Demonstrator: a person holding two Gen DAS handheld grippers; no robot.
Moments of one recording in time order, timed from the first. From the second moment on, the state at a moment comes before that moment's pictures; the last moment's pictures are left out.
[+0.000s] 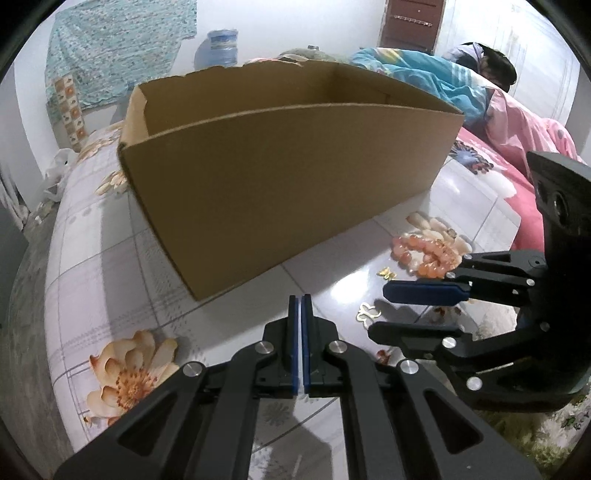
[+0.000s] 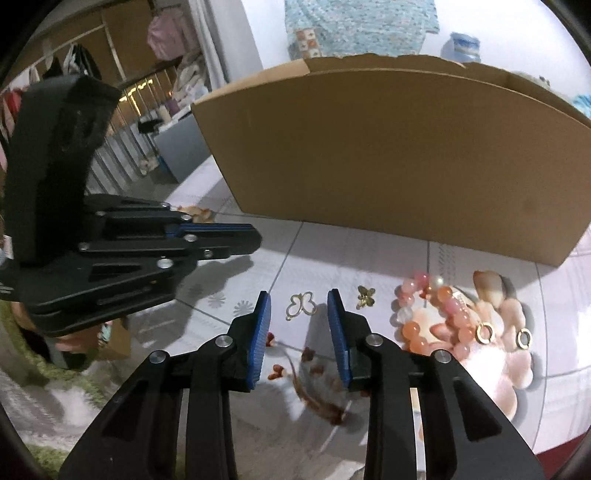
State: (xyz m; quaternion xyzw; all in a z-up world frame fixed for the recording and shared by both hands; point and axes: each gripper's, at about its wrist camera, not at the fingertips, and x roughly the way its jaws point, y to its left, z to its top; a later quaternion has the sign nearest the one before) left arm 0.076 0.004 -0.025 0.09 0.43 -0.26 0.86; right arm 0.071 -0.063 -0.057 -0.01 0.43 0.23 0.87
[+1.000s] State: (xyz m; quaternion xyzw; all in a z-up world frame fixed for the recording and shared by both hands) left arm 0.077 0.006 -0.034 0.10 0.44 -0.26 0.85; right arm 0.075 -0.058 -0.054 -0.06 0.42 0.21 0.88
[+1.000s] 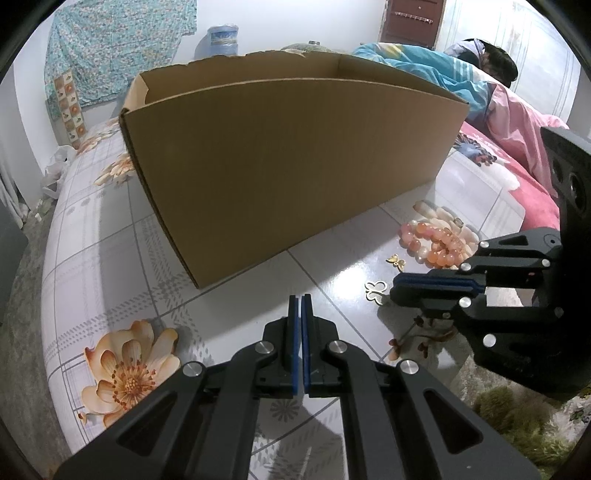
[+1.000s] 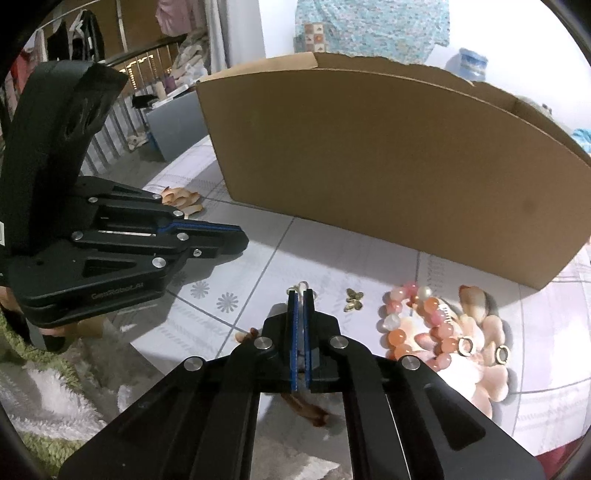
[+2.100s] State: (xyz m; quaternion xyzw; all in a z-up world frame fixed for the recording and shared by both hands) left arm 0.076 0.008 -0.039 0.10 0.44 -0.25 0.86; right arm 0.097 -0.060 -0.058 -0.03 0.45 0.25 0.86
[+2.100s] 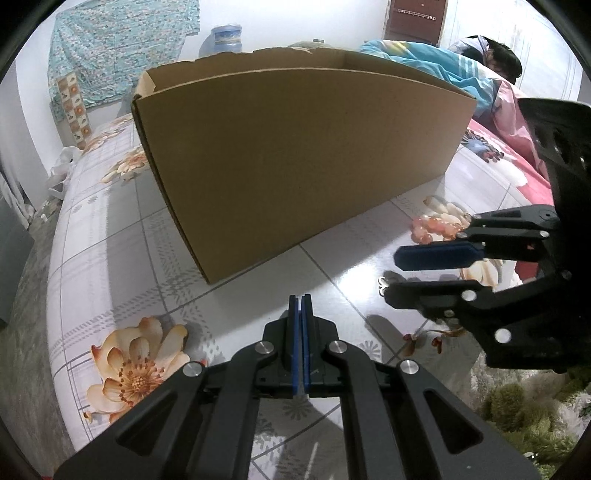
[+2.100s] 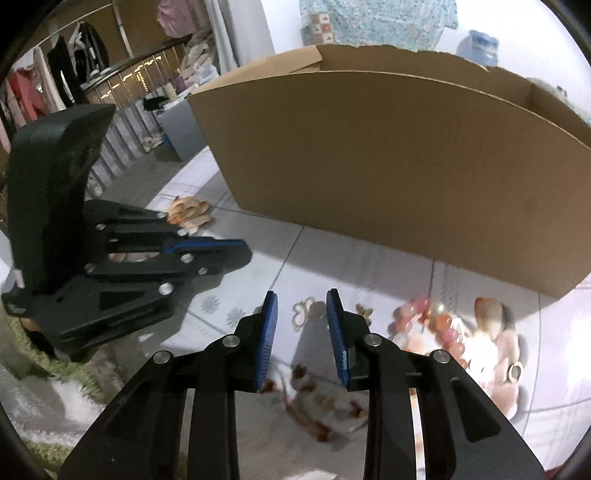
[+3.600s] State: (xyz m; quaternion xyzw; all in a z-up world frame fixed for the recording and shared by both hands) left arm 0.077 0.012 -0.040 0.10 0.44 -0.24 0.86; right arm 0.082 -0.027 -0.067 -0.07 0.44 0.19 0.87
